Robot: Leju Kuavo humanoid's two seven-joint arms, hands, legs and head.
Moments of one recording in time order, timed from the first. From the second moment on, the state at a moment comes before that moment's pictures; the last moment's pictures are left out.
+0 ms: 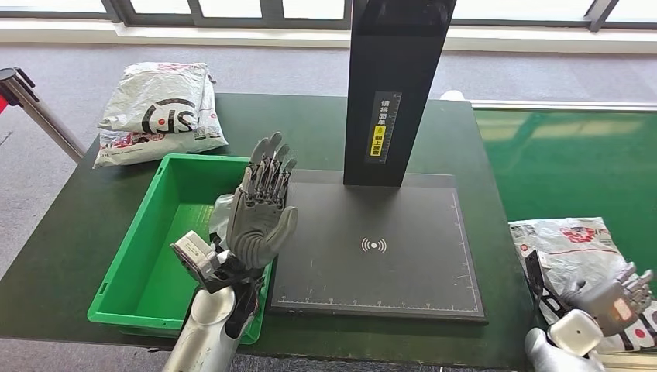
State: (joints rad) left arm -0.19 -0.29 -0.32 -1.41 -0.03 -0.16 -0.70; right arm -0.37 -0.21 -0.34 -0.52 1.57 -0.68 0.61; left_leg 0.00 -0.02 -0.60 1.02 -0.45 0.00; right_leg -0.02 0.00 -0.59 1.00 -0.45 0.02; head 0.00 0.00
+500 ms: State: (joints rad) left arm -0.20 -0.29 -0.31 -1.41 -0.03 -0.17 -0.70; right arm -0.44 -0.23 -0.40 -0.34 1.56 -0.47 0.66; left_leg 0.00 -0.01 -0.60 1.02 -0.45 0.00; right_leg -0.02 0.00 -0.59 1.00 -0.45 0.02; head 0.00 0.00
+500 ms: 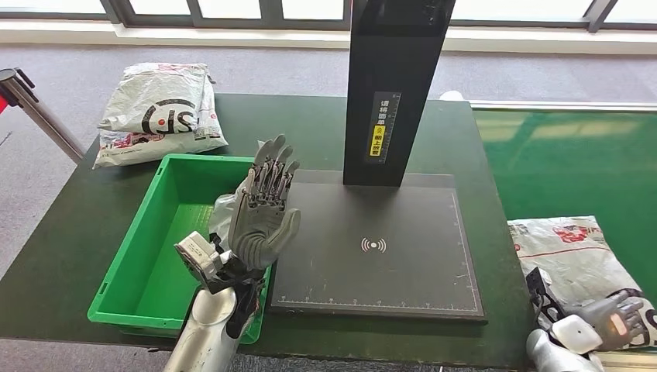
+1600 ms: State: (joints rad) left arm -0.19 -0.29 -0.31 -1.41 -0.05 -0.16 -0.70; right arm -0.37 -0.15 -0.46 -0.75 1.57 -0.70 0.28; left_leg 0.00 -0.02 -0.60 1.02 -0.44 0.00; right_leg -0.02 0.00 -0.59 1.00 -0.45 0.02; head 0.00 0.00
